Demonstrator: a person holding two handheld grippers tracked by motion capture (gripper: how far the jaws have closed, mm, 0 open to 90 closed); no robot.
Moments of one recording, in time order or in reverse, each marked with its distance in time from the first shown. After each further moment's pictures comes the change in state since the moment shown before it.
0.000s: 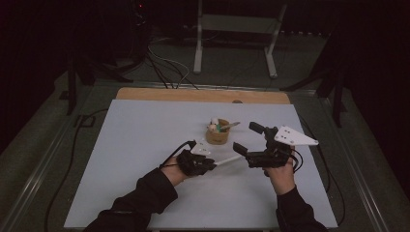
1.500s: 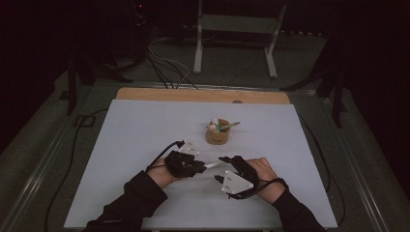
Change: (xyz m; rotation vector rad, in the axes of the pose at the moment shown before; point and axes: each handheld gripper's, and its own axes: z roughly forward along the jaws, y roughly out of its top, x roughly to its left) left arm 0.000 -0.009 -0.027 0.043 -0.024 -0.046; right arm 0.069 -0.069 0.041 0.493 0.009 -0.877
